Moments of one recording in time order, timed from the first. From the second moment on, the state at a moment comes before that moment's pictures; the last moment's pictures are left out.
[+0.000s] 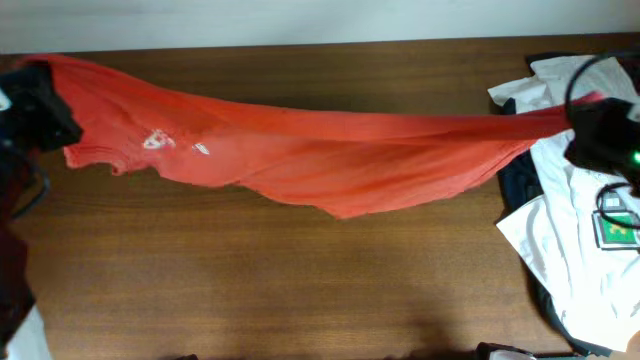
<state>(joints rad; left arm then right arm) 0.26 1.29 2.07 -1.04 0.20 -0.18 -0.22 1.36 2.20 -1.49 -0.23 0.13</state>
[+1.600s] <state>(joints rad) 0.11 1.98 2.13 -1.48 0.21 -0.29 -0.10 1.94 2.10 -1.51 0.01 0.17</state>
